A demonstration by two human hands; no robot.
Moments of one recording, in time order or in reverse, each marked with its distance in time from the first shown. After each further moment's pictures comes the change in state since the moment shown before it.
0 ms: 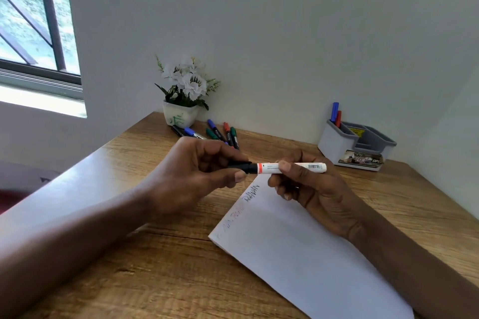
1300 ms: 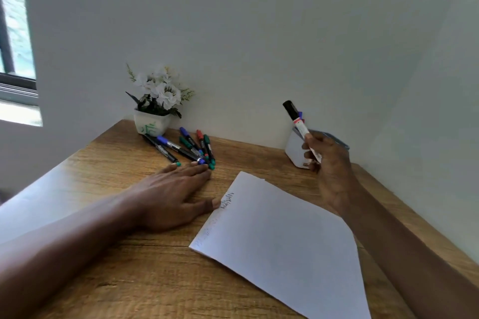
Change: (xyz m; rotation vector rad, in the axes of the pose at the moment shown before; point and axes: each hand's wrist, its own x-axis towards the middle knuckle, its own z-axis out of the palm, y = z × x) left_hand 0.018 -0.018 -0.005 1.007 -0.505 -0.219; right_hand 0.022 -0.025 -0.063 -0.161 0.749 -0.094
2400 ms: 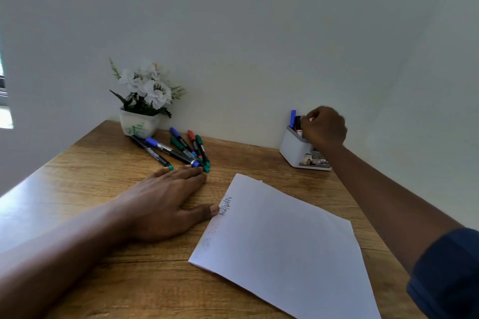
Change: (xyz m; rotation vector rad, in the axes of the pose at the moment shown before) left_hand 0.000 0.000 -0.001 -0.057 0.006 0.000; right_hand 0.114 -0.002 0.000 -1.147 0.352 -0.307
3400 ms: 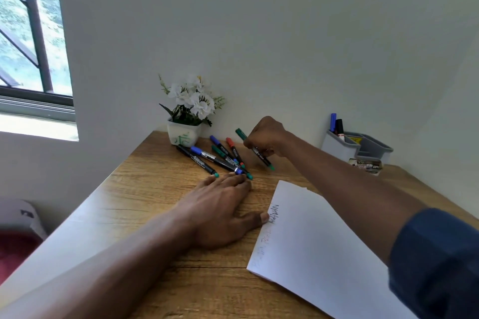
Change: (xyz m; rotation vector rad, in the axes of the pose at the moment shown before) left_hand 0.000 -0.002 0.004 -0.018 0.076 0.039; right_hand -0.077 -0.162 0.068 0.211 -0.718 -0.073
